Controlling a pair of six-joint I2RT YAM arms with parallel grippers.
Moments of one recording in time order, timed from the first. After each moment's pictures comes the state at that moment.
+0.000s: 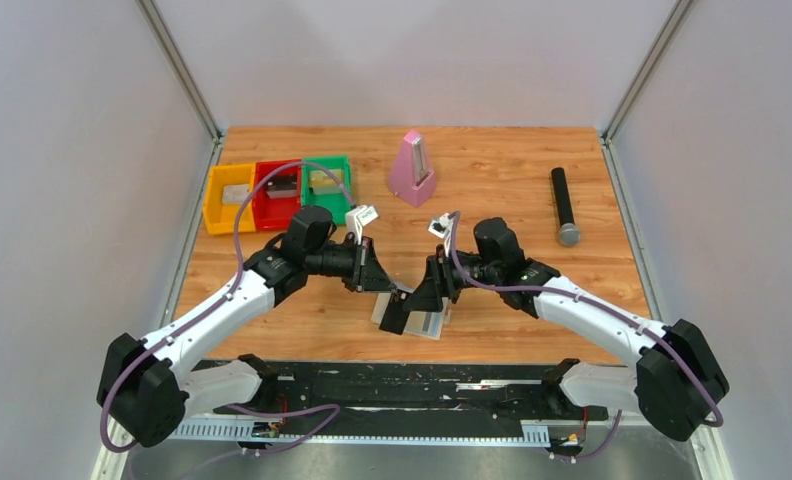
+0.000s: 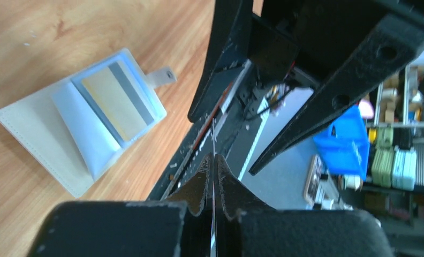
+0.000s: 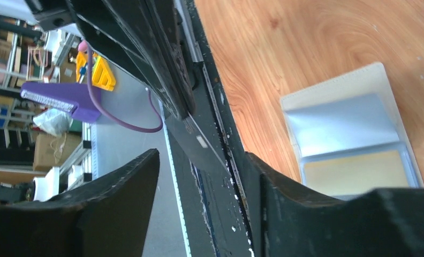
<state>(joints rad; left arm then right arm) -0.60 1.13 0.82 -0.28 0.77 -0.47 0.69 1.22 0.72 0.02 -0.82 0.44</state>
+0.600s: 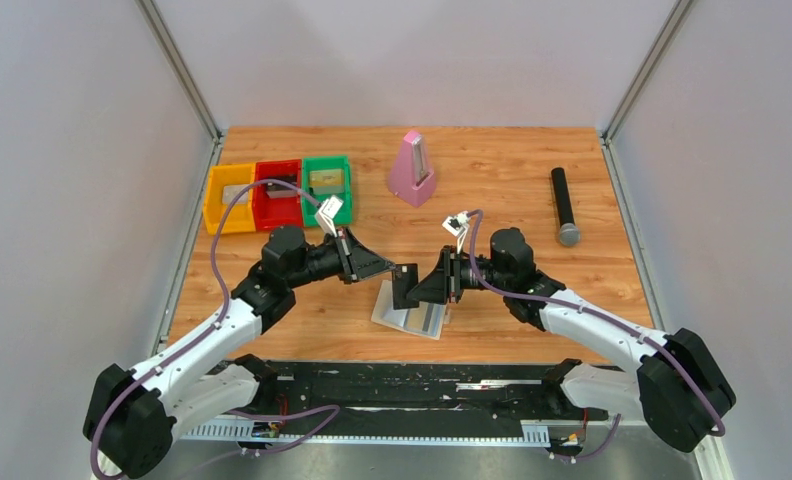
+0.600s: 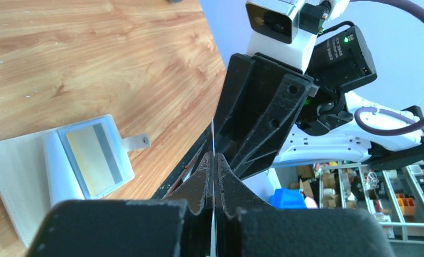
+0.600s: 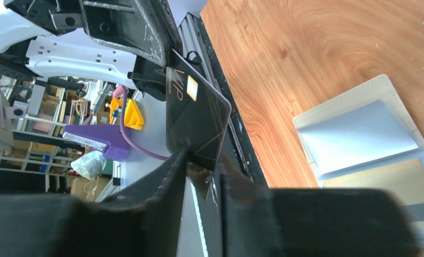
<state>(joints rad) -0.57 0.95 0.57 0.20 0.57 -0.93 0.65 1.15 0.54 0.36 -0.78 0.72</state>
